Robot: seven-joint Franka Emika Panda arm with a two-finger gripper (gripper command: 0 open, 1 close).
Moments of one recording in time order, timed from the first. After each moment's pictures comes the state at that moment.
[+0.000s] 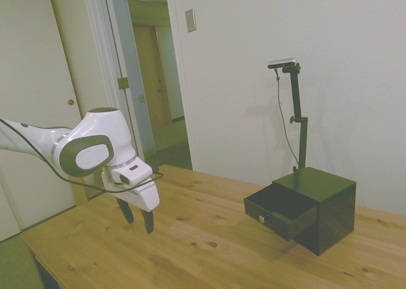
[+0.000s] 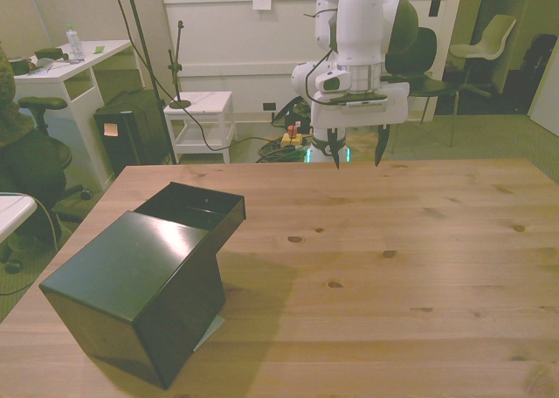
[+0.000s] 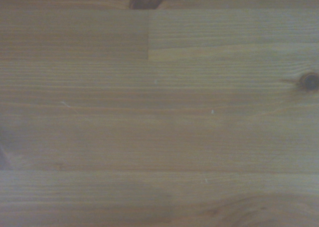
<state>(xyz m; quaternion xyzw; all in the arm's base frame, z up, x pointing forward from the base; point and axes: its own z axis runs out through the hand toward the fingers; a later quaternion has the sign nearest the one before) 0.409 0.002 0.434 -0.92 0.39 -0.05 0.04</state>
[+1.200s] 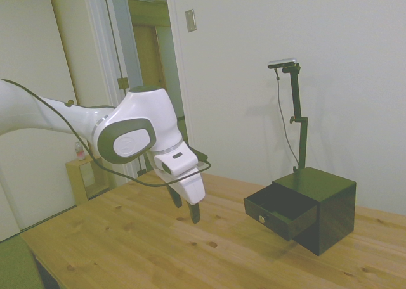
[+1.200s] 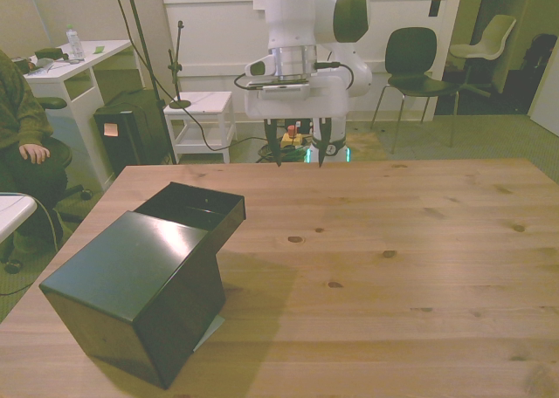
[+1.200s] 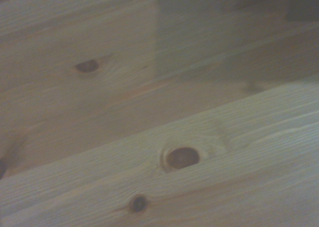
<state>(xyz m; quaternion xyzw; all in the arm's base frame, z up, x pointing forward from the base) 0.462 -0.149 0.482 -0.84 0.53 -0.10 0.08</state>
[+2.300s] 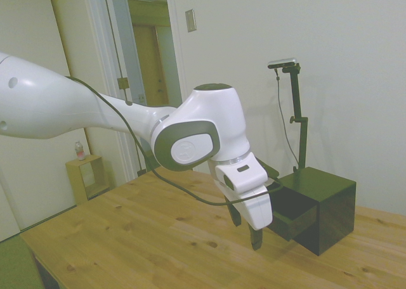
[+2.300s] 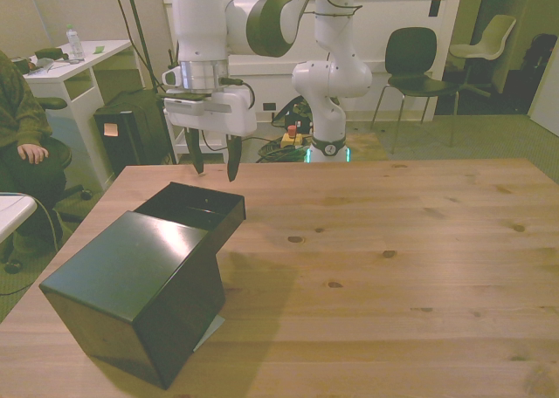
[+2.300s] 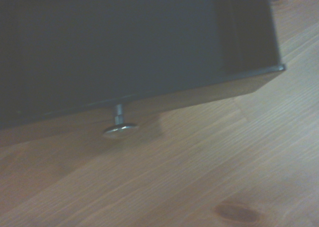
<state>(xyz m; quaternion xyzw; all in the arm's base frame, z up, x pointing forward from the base) 0.472 -0.309 0.471 -0.77 0.63 -0.08 0.04</state>
